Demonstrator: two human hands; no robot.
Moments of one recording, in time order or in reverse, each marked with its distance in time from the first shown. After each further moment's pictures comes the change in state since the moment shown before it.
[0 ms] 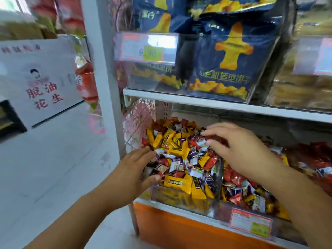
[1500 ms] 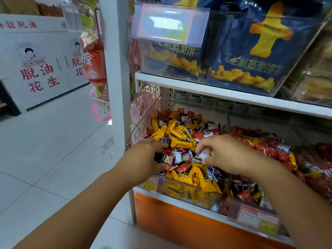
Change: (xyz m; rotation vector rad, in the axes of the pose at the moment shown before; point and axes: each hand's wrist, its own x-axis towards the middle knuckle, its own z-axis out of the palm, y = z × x) left_hand 0.024 0.003 0.004 -0.083 0.006 -0.058; right_hand 0.022 -0.009 0.039 -0.139 -0.478 0.047
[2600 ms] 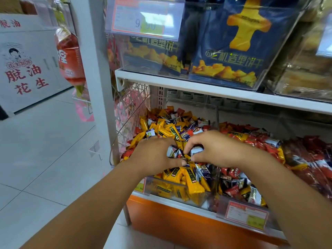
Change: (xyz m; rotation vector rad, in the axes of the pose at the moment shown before) left_hand 0.042 0.033 0.022 0.153 -0.102 0.082; right_hand 0.006 0.012 -0.004 0.079 -0.055 -0.092
